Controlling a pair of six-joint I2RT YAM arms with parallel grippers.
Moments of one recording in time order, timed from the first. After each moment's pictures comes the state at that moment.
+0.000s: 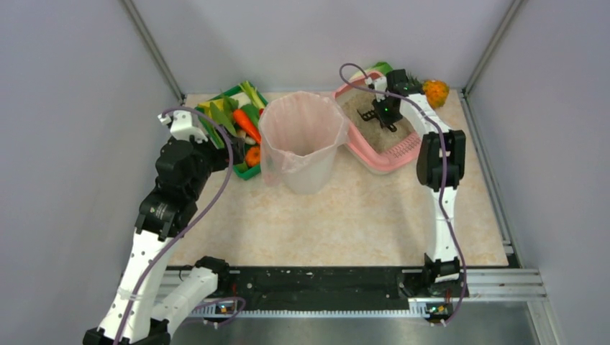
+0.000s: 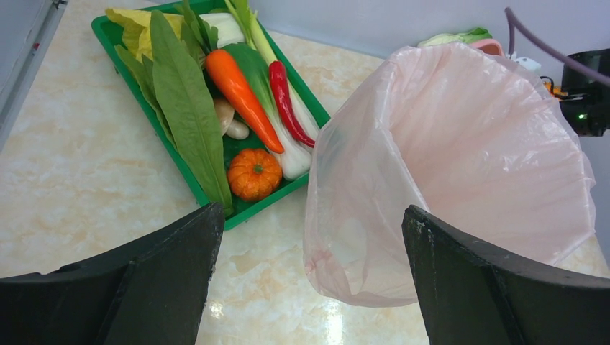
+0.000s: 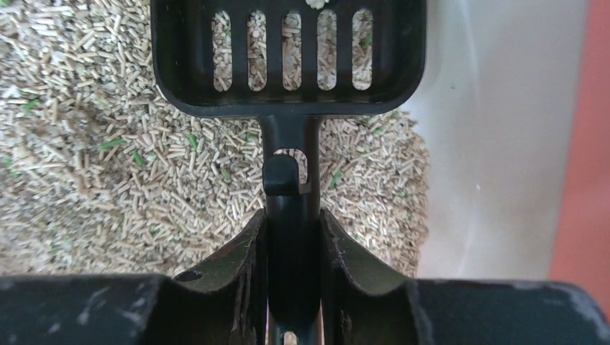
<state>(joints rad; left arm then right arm) -0.30 0.79 1.12 -0.55 -0.18 -0.40 0.15 2.37 2.15 -0.79 -0.03 -0.33</state>
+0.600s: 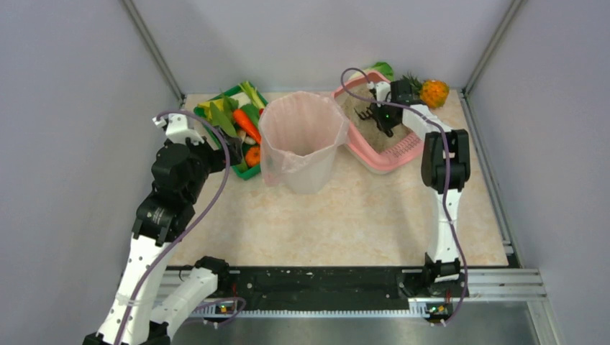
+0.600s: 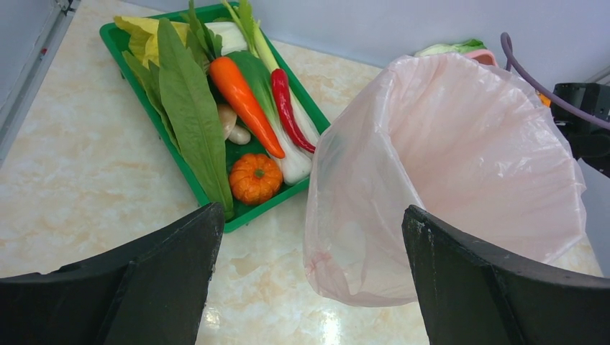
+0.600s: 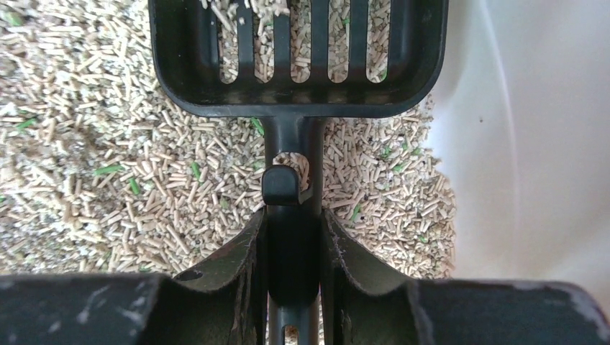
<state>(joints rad) -0.30 0.77 1.12 -0.55 -0.20 -0.40 0.14 2.31 1.89 -0.46 -0.15 -0.36</state>
